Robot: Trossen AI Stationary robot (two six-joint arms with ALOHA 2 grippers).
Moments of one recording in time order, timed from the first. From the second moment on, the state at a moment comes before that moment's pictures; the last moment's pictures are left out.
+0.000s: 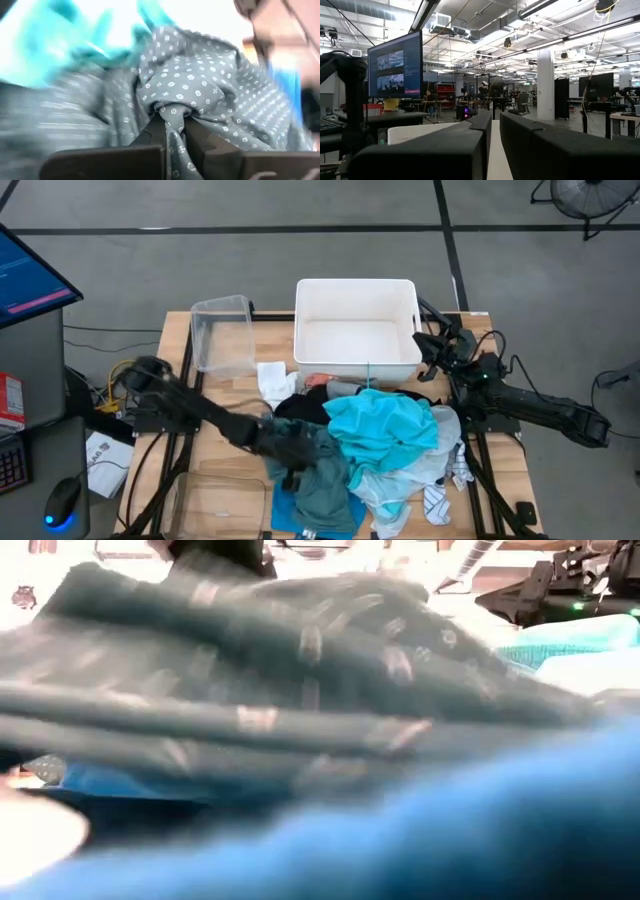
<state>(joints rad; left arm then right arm) -0.42 1.66 1.01 -0.02 -0.20 -0.32 -0.53 0.48 0.02 0.84 0.00 0.00</state>
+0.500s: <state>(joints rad) -0.15 1.12 1.36 0.50 -0.46 0.13 -0.53 0.48 0.02 0.84 0.00 0.00</state>
